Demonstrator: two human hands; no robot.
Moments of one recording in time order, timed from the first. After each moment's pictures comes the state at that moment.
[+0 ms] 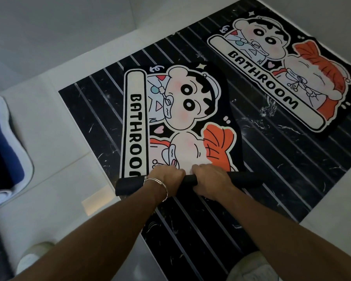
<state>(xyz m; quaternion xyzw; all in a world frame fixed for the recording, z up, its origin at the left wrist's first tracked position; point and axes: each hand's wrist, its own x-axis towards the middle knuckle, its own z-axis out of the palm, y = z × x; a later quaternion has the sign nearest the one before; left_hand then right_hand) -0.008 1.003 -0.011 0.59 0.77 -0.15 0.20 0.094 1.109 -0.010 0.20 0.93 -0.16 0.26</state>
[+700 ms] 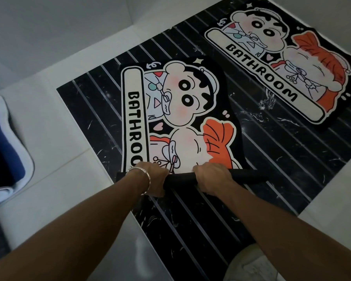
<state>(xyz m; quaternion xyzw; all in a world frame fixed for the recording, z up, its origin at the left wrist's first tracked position) -0.033 0.984 -0.003 0.55 0.73 -0.21 0.34 0.099 1.105 -0.006 0.18 0.92 -0.10 0.32</state>
